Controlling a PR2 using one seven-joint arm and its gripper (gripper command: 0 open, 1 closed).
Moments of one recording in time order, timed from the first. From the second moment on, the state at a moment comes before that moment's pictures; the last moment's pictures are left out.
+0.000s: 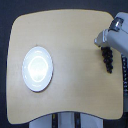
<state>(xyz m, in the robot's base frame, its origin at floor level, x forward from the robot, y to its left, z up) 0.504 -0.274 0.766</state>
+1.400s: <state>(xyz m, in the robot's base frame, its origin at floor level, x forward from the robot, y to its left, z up) 0.512 -0.297 0.719</state>
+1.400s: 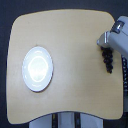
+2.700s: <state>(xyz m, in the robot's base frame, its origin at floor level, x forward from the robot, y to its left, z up) 0.511 -0.281 0.734</state>
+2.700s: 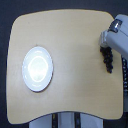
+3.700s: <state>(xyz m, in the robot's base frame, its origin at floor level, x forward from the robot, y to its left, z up) 0.516 -0.266 0.796</state>
